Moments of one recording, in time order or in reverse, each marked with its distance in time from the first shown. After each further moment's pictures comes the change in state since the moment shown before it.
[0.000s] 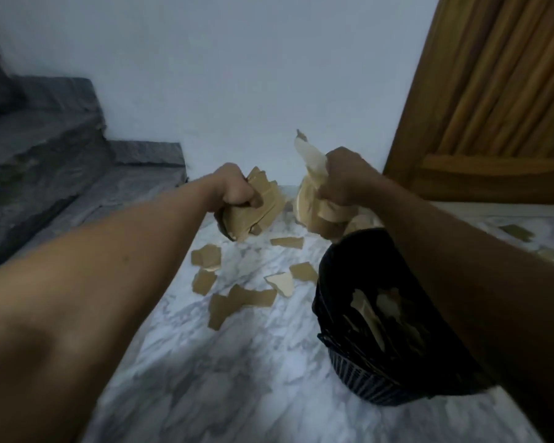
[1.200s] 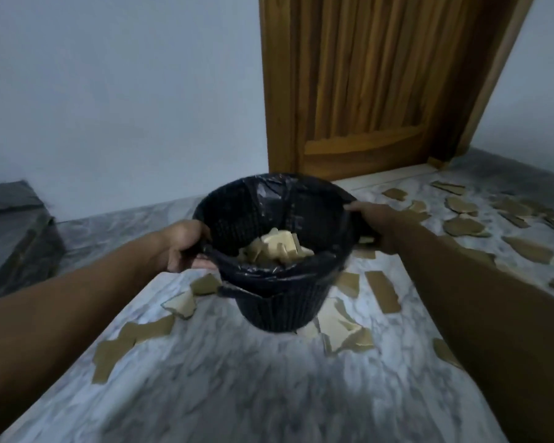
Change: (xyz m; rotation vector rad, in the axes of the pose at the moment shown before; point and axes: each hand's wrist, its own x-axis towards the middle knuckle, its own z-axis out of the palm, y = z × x) left_hand -0.008 0.101 0.180 -0.637 -0.442 -0.304; right_hand -0.097 0.321 -0.039 1.027 0.016 0.792
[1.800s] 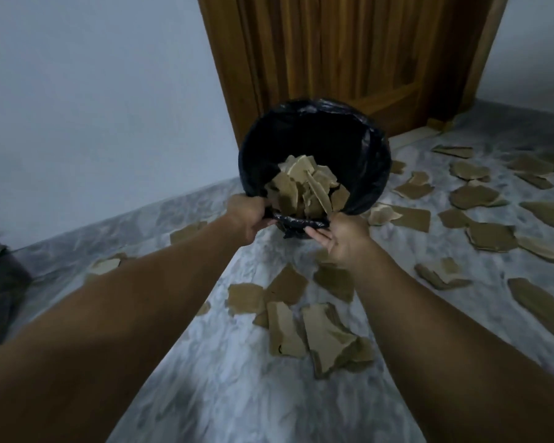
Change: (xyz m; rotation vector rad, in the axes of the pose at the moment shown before) left_hand 0.140 0.048 0.186 -0.080 0.108 0.302; right_hand 0.123 0.050 0.016 0.848 0.074 0.066
